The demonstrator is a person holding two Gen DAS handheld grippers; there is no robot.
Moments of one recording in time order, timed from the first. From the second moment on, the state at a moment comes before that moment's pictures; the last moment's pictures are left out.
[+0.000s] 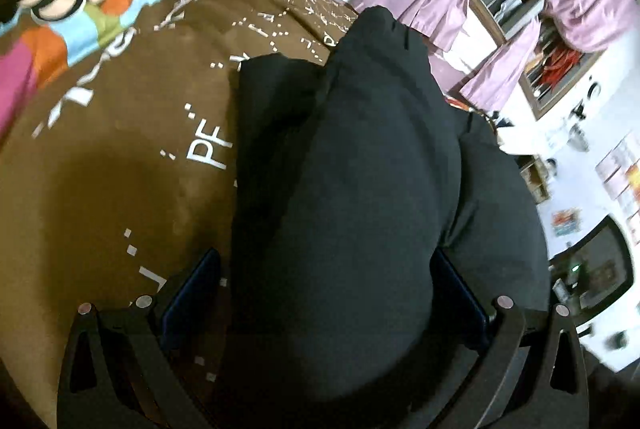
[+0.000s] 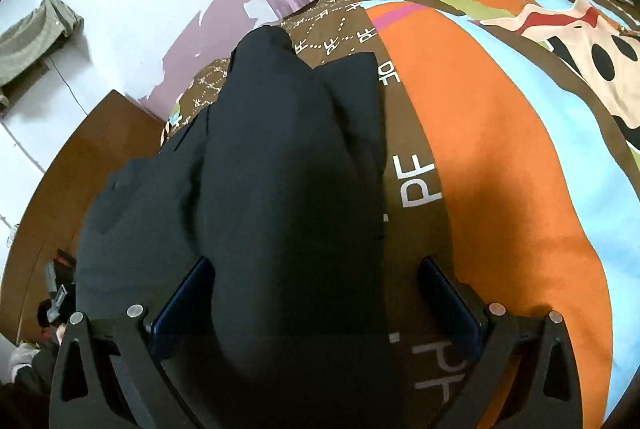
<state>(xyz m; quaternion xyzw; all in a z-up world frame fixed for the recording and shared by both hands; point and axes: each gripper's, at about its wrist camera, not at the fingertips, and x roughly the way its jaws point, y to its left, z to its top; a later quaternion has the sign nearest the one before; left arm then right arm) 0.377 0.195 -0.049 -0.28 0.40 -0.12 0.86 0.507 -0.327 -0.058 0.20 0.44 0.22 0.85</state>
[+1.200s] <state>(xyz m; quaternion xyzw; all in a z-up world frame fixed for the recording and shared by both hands) 0.387 0.196 -0.045 -0.29 0.42 -0.17 0.84 0.521 -0.299 -0.058 0.17 0.49 0.29 0.81</state>
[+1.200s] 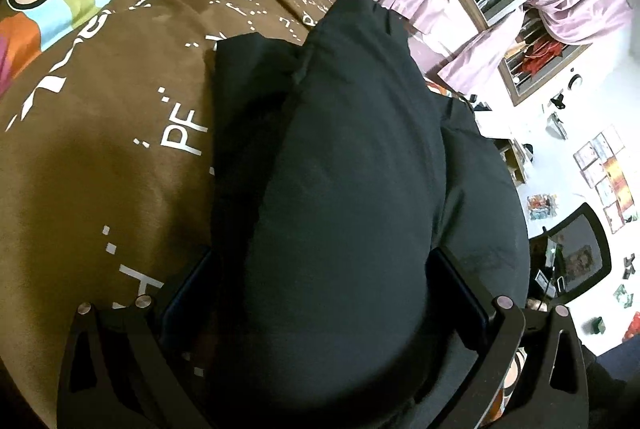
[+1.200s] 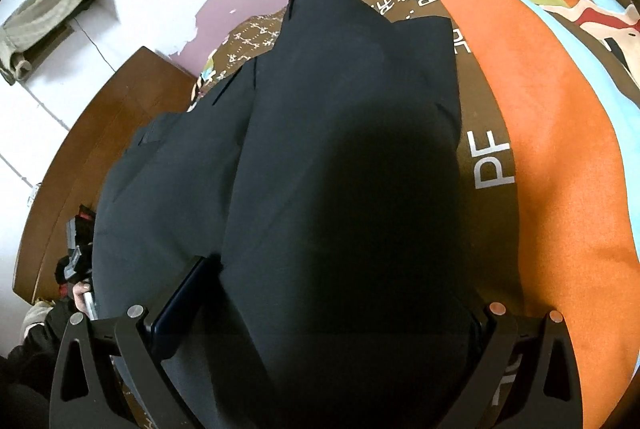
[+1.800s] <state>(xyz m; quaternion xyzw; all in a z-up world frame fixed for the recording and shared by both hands) 0.360 0.185 -0.011 -0.29 0.39 -0.16 0.86 0.506 -0.301 -0.035 0.21 0.47 0.26 0.82</state>
